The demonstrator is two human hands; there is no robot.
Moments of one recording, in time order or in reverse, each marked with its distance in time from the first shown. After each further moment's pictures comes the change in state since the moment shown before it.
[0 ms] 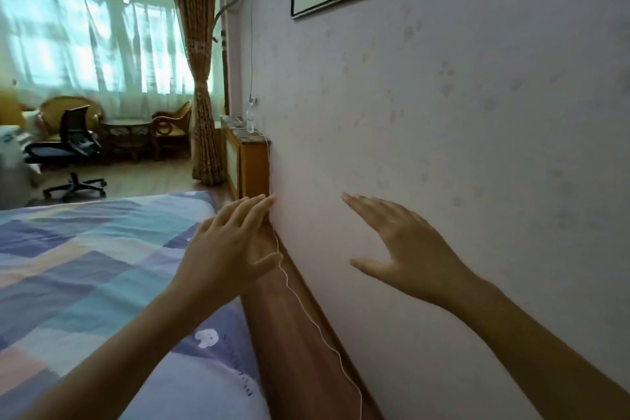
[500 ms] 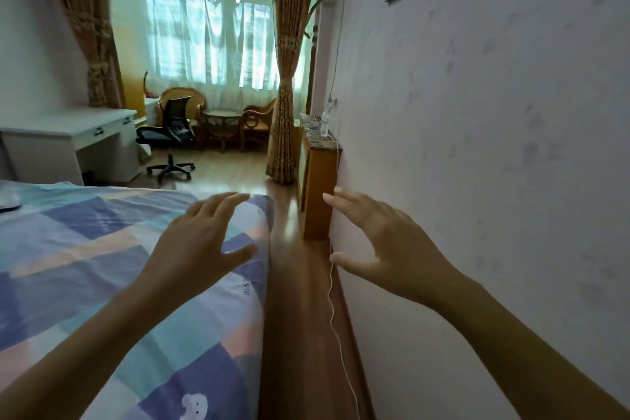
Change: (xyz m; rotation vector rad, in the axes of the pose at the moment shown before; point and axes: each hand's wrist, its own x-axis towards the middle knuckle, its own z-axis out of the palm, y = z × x) left_hand 0.229 -0.111 0.128 0.131 0.045 -0.339; right_hand 0.317 0.170 0.130 0.223 -0.002 -0.393
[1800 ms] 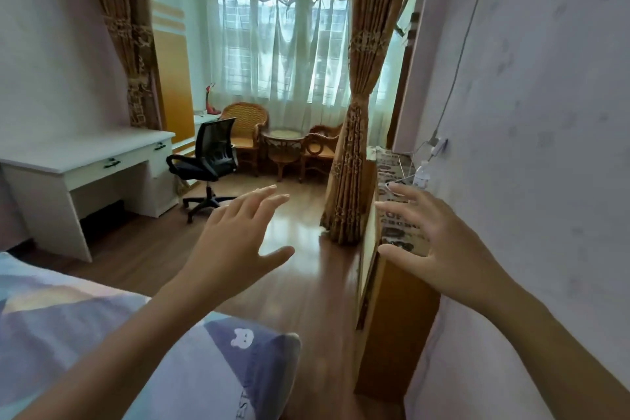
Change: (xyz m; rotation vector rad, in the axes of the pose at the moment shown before) left_hand 0.901 -0.330 0.480 0.178 0.043 -0.143; right_hand 0.868 0.672 0.337 0.237 0.080 -0.109
